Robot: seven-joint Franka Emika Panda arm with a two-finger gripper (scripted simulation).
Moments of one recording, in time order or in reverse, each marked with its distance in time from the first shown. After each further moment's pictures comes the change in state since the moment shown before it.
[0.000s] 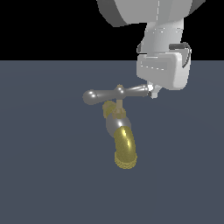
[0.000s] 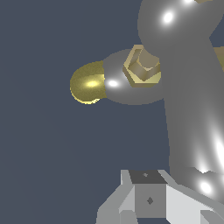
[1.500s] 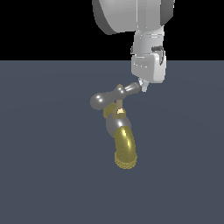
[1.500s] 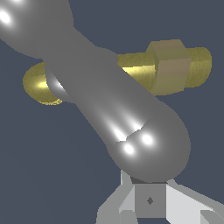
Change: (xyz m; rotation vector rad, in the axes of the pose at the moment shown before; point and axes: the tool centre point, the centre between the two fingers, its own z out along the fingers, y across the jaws) arm -0.003 0.074 0.000 0.002 -0.018 0.053
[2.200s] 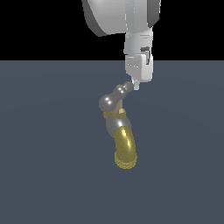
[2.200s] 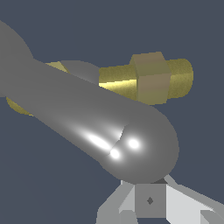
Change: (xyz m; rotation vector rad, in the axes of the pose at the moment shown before) arm 0.021 0.022 -0.001 -0.007 -0.018 0.029
